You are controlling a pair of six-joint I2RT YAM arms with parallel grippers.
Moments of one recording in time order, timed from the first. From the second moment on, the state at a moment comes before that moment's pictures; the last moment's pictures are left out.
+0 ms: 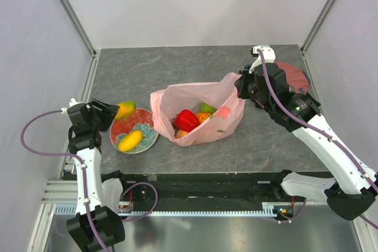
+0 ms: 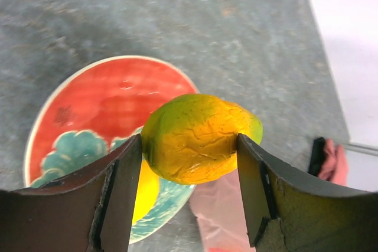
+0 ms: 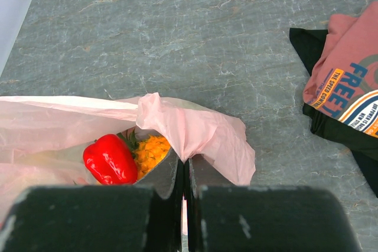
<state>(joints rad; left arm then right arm) 0.37 0.79 0.62 -0.43 0.22 -0.76 0.65 1.13 1.38 -0.67 0.32 0.40</state>
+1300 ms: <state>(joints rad) -0.42 1.04 1.33 -0.18 0.39 -0.60 0.65 1.13 1.38 -0.66 0.30 0.42</state>
